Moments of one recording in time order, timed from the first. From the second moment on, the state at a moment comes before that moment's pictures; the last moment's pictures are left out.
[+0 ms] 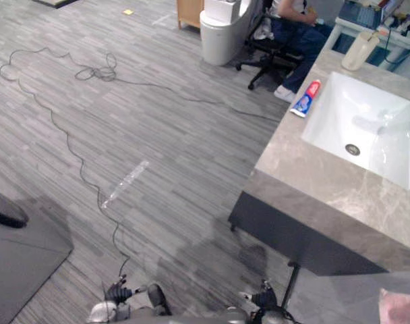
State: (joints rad) left arm 0.09 0.12 0.05 1.01 -0.03 -0.12 0.09; right arm 0.08 -0.01 -0.21 1.01 -0.18 -0.05 -0.09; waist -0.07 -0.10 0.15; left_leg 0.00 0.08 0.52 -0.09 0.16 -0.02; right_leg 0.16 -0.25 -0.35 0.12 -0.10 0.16
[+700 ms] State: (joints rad) left arm 0.05 0.01 0.13 1.01 0.01 -0.12 0.08; right arm 0.23 -0.02 -0.28 0.96 -0.13 -0.03 -0.07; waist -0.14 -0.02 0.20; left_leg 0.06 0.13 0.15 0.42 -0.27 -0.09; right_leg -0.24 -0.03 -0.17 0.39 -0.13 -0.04
